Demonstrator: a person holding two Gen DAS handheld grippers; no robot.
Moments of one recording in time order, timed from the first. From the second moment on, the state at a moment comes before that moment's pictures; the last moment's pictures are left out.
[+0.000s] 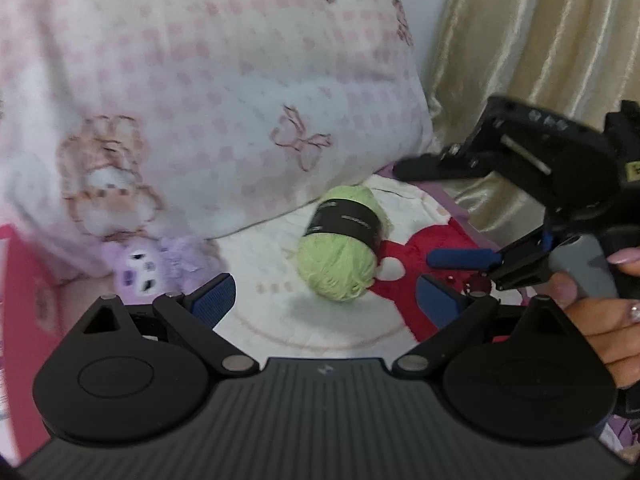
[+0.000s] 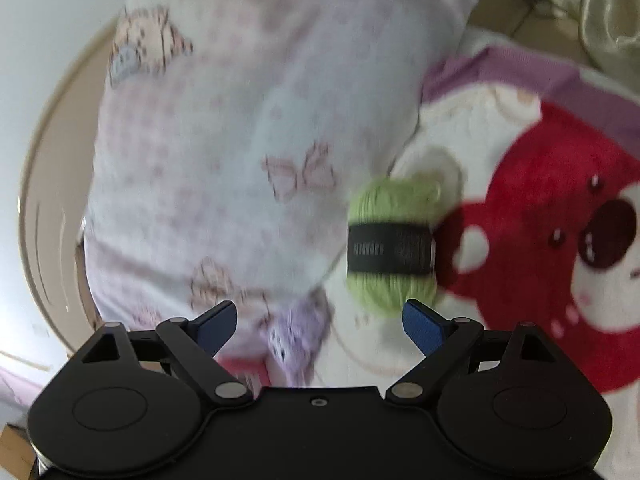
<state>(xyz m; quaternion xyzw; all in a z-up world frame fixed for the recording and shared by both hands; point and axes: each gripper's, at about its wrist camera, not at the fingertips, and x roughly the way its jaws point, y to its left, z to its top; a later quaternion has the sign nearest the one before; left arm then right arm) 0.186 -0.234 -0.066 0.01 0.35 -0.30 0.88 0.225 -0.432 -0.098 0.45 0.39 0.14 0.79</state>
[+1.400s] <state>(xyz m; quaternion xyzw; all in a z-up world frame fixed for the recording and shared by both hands) 0.280 -0.285 -0.150 -0.06 0.41 -0.35 0.84 0.280 -0.425 -0.174 0.48 0.41 0.05 0.77</state>
